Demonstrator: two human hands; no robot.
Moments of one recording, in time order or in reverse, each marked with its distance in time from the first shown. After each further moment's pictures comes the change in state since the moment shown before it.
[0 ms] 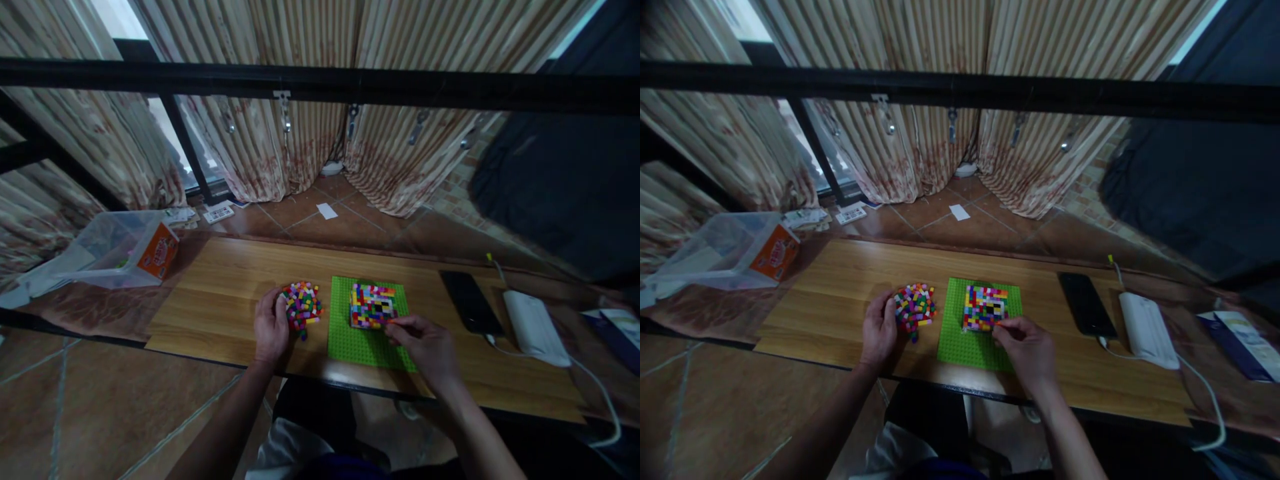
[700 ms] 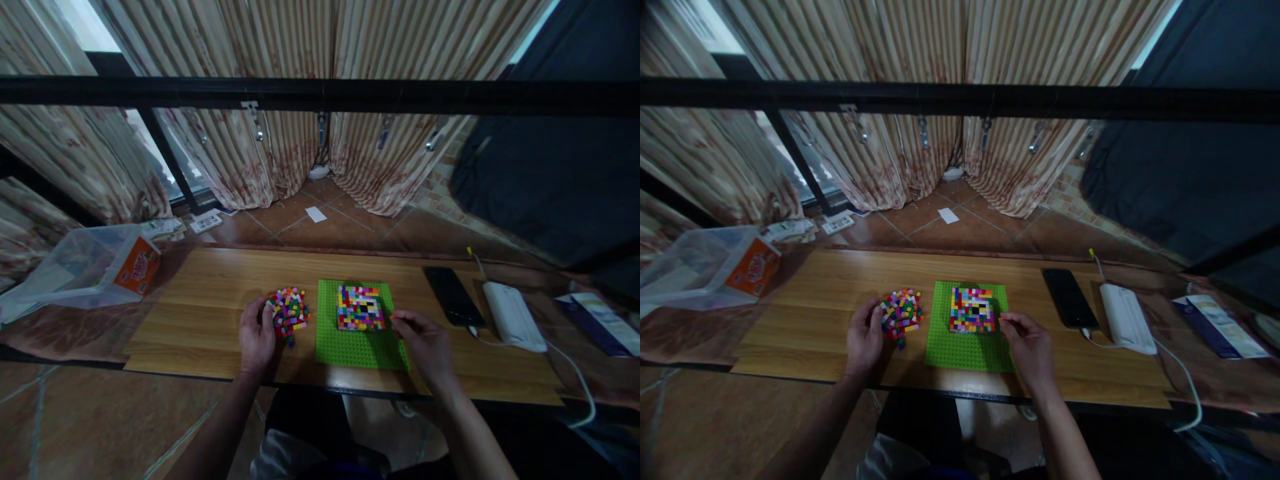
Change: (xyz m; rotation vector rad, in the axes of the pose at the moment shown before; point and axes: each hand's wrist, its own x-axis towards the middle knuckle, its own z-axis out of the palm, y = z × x) left_hand 0.002 -0.006 0.001 0.033 -0.008 0.015; right_hand 0.013 0.014 -0.020 0.085 0.183 -0.005
